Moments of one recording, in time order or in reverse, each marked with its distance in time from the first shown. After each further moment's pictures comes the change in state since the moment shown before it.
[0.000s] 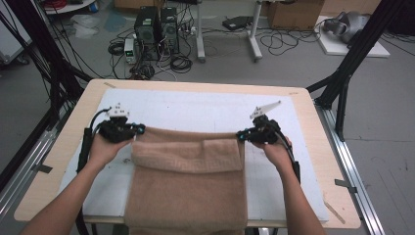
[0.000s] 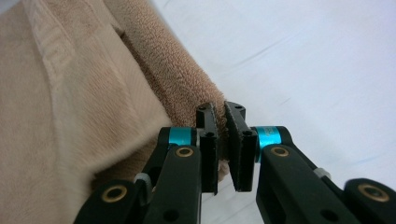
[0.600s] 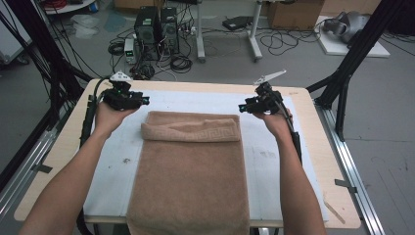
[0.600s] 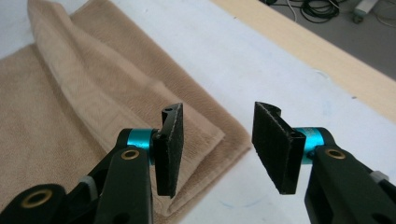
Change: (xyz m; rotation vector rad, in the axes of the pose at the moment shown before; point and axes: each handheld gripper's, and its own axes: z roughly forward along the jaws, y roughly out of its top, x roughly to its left) left arm 0.030 0.040 0.019 -0.005 0.043 -0.058; right arm -0.044 0.050 -0.009 -0.028 -0.149 0.079
